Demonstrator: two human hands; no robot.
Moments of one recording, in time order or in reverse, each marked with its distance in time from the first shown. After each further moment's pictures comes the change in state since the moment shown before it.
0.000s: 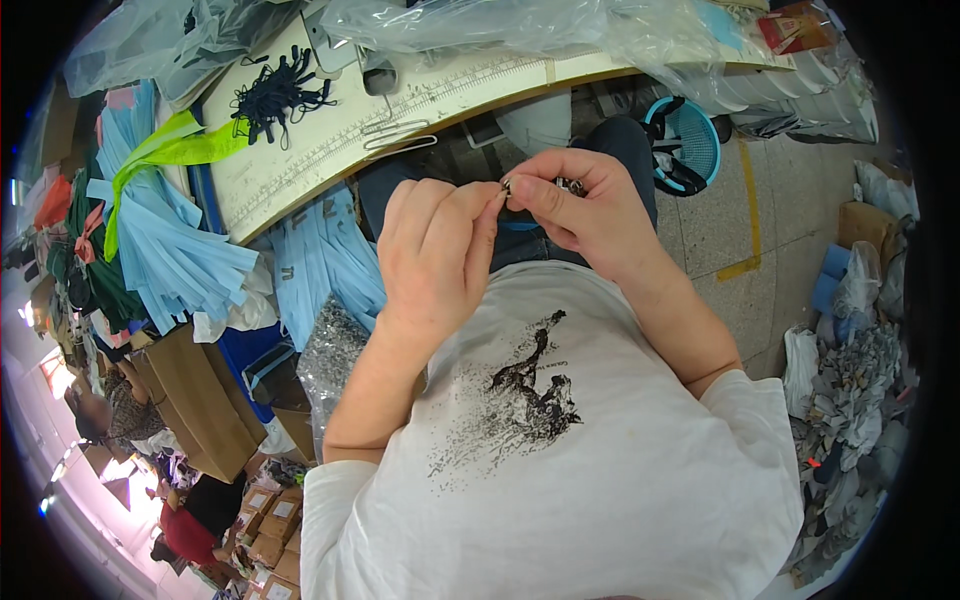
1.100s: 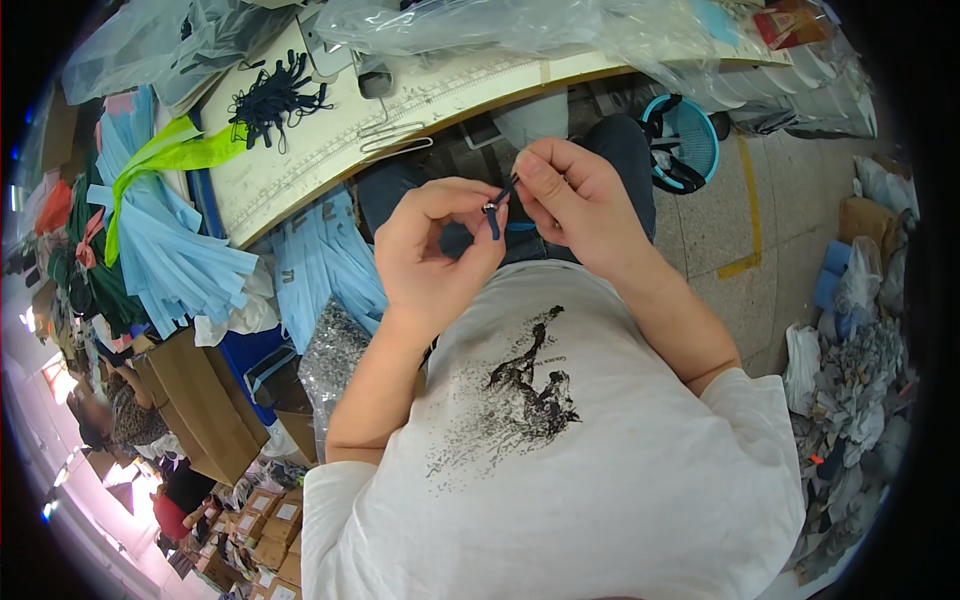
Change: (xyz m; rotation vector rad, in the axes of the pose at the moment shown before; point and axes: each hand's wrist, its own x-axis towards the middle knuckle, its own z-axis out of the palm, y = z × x) left_hand -0.012 0.003 0.015 -0.761 0.149 -0.386; right_hand 0.003 0.006 0.003 0.014 0.029 -0.050
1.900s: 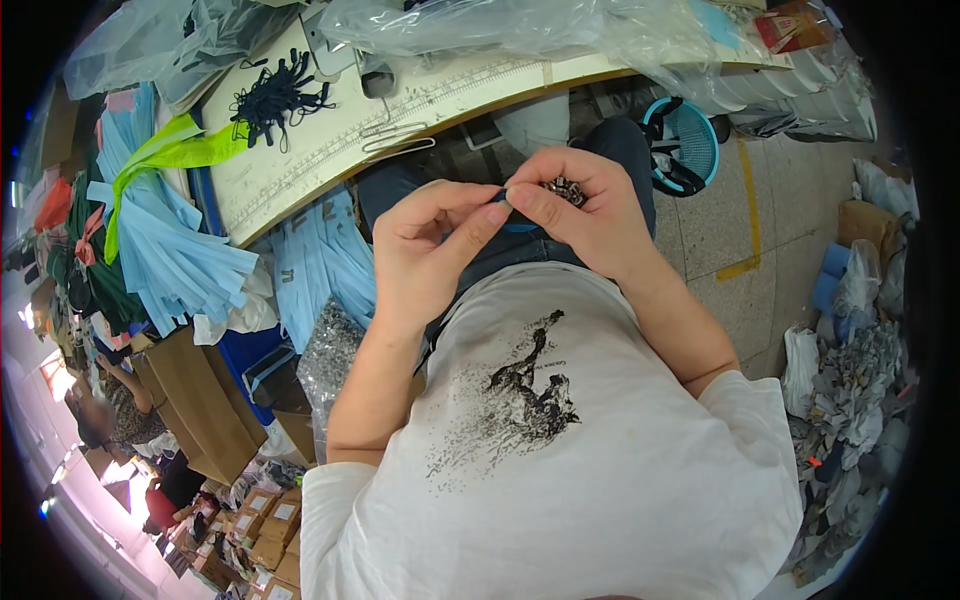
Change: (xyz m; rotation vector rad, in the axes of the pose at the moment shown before) left_hand 0.003 0.006 -0.010 -0.196 -0.082 -0.422; right_hand -0.003 -0.006 -0.005 -0.284 -0.063 -0.228
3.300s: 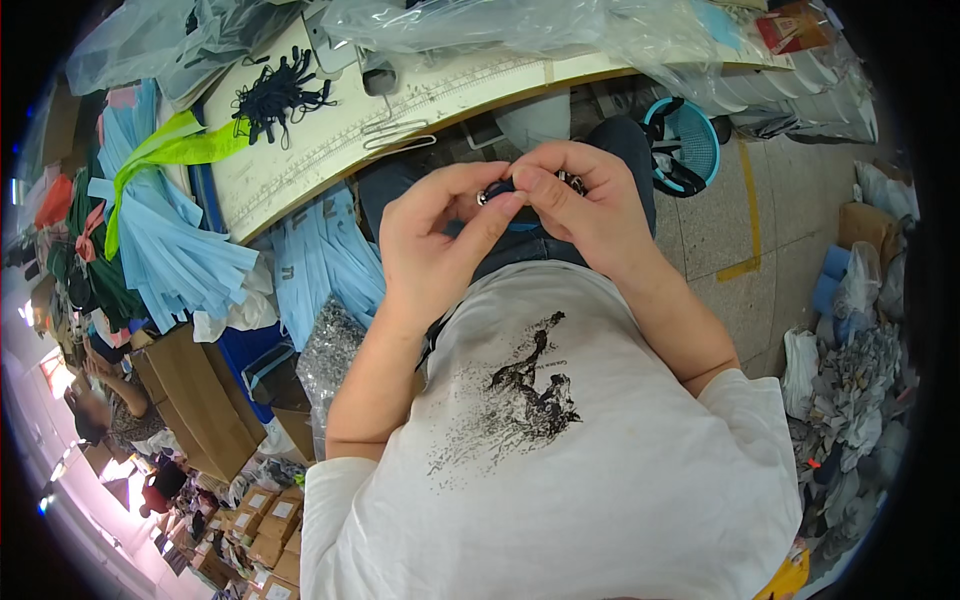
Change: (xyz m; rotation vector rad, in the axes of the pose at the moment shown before) left_hand 0.007 -0.001 0.006 0.209 -0.001 0.183; right_hand 0.000 0.001 0.002 0.185 0.032 0.101
